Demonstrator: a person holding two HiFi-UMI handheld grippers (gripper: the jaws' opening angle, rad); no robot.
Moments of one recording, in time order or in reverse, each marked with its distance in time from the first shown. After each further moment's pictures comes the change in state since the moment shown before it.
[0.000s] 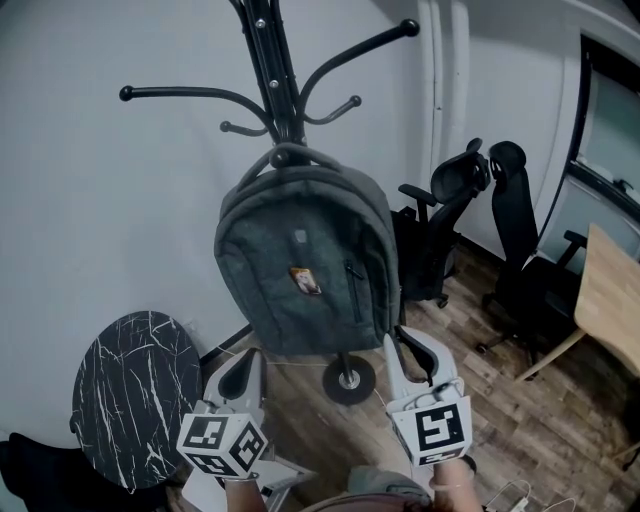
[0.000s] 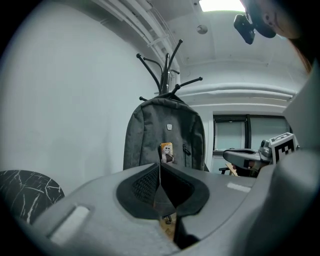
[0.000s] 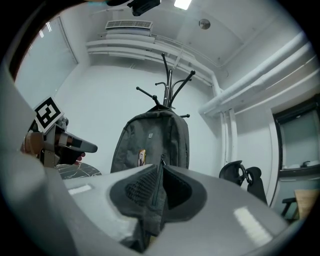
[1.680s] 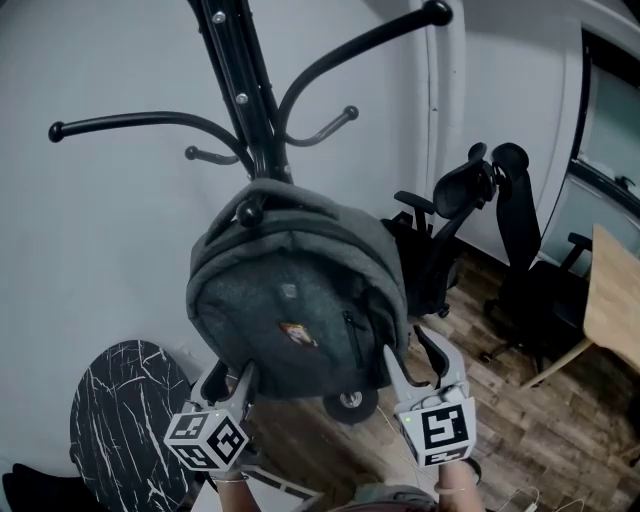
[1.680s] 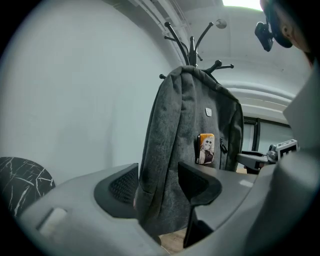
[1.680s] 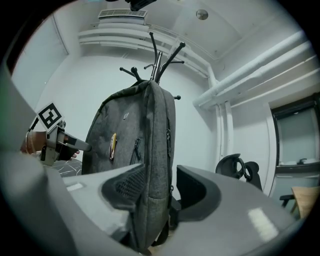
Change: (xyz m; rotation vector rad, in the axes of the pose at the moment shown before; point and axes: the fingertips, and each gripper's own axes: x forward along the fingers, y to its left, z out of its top) left arm 0.106 0.076 -0.024 -0.095 0.077 0.020; right arm 0.086 -0.056 -0.045 0.004 0.073 -0.065
